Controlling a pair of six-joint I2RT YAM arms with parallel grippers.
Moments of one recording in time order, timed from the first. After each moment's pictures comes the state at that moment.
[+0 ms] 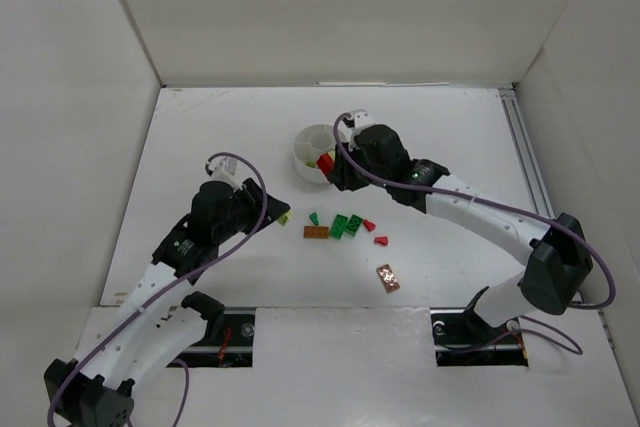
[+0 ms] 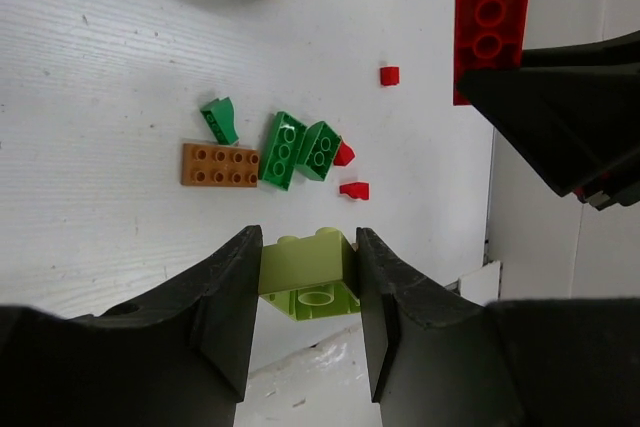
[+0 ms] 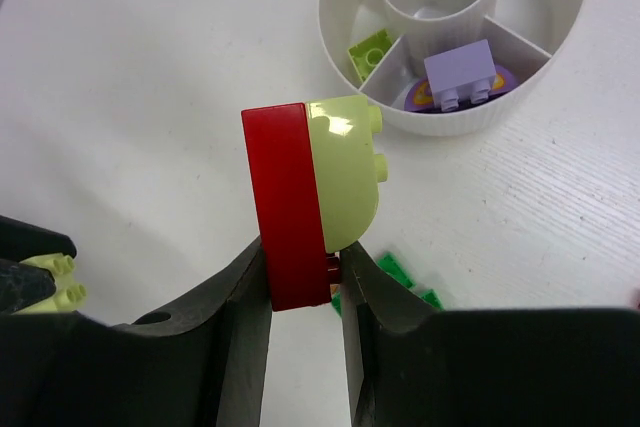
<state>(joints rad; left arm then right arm) -0.48 0.72 0.63 -0.42 0.11 -0.93 0.78 1.49 1.21 -0.27 0.02 0.40</state>
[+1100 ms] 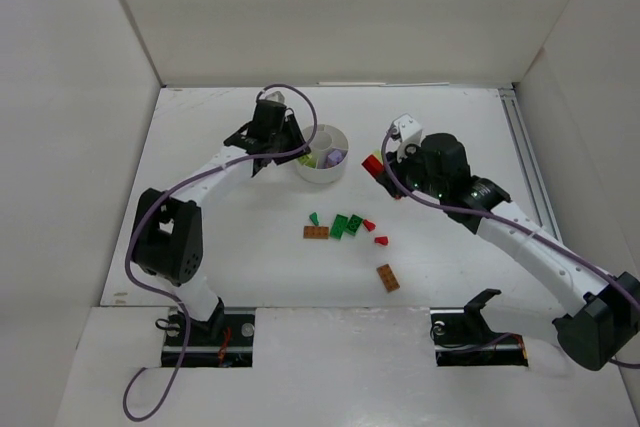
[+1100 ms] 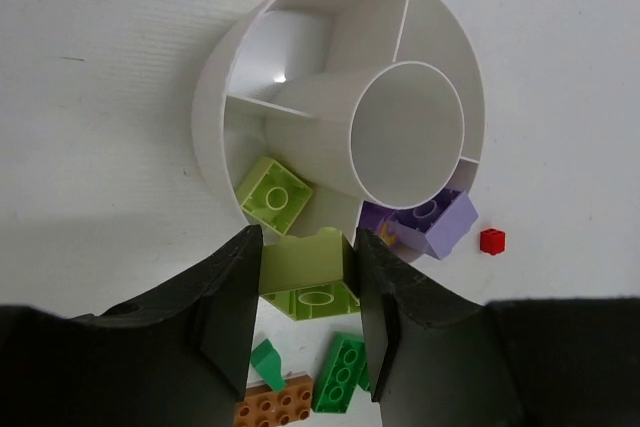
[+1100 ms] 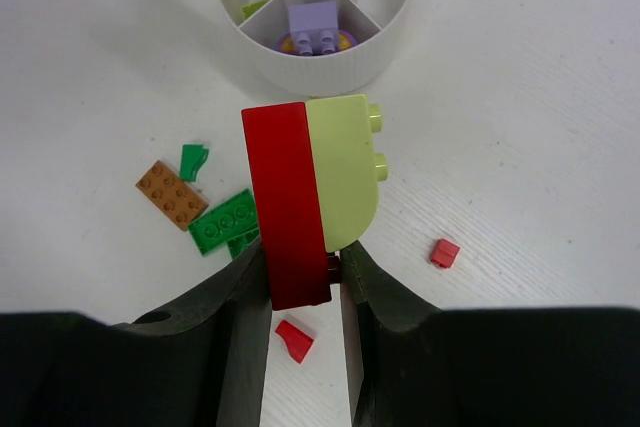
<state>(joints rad) -0.42 1.64 1.23 -0.30 0.04 -0.67 0.58 1.14 0.97 -0.31 -0.09 0.02</state>
